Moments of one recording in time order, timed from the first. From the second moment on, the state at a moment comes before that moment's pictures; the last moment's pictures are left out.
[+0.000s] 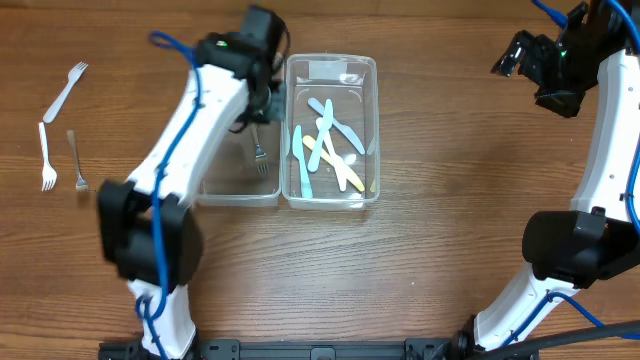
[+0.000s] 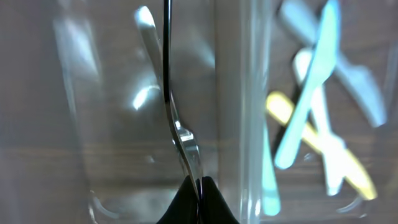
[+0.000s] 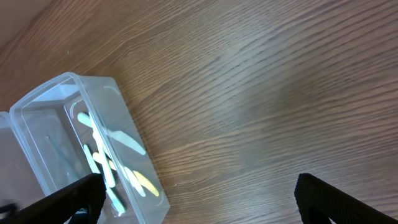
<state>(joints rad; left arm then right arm) -0.33 2.04 1.87 -1.19 -0.04 -0.32 -0.23 2.04 2.34 -1.58 -0.25 0.25</state>
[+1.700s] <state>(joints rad) 0.56 1.71 1.28 -0.88 -0.03 -0.12 -0.23 2.04 2.34 -1.59 -0.25 0.25</state>
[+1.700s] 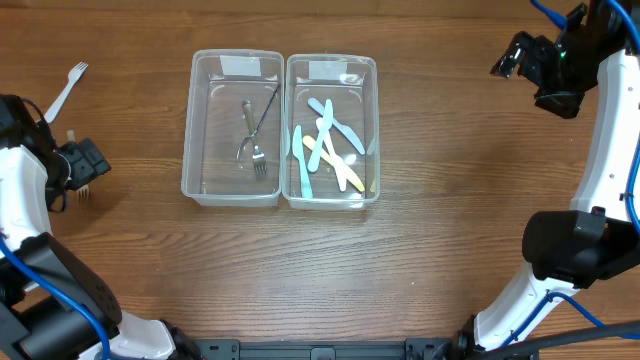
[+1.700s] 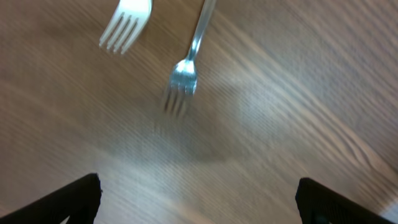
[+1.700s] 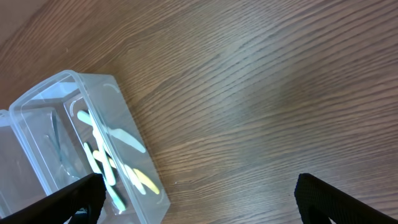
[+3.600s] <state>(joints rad) 0.51 2.18 1.59 -0.82 -0.01 0.03 -0.23 2.04 2.34 -1.59 -0.25 0.25</state>
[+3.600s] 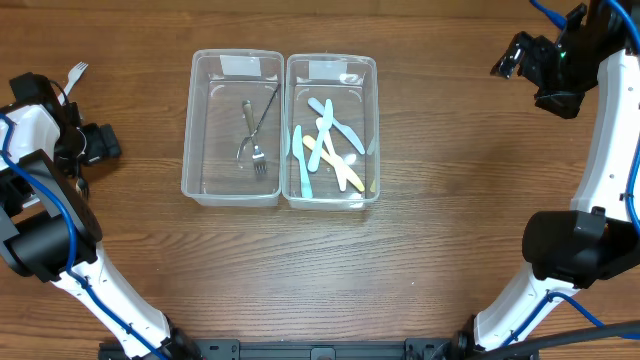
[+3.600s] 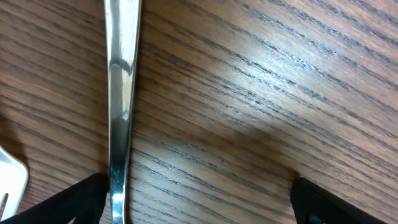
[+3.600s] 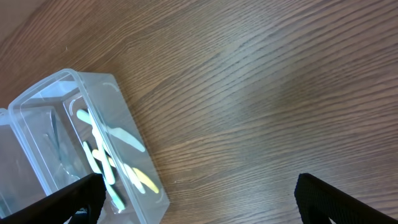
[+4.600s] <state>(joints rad) 0.51 2.18 1.59 -0.83 0.00 0.03 -0.23 2.04 2.34 -1.60 -0.25 0.25</state>
